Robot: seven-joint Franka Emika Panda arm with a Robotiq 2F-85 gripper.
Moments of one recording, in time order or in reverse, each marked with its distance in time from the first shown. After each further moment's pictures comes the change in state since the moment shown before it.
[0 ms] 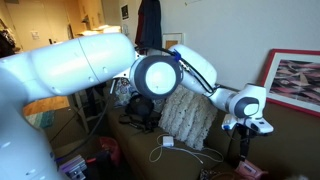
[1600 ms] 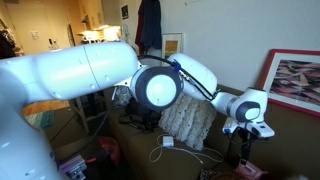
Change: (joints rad) arm -0.017 0.082 -0.005 0.111 -0.001 -0.025 0.031
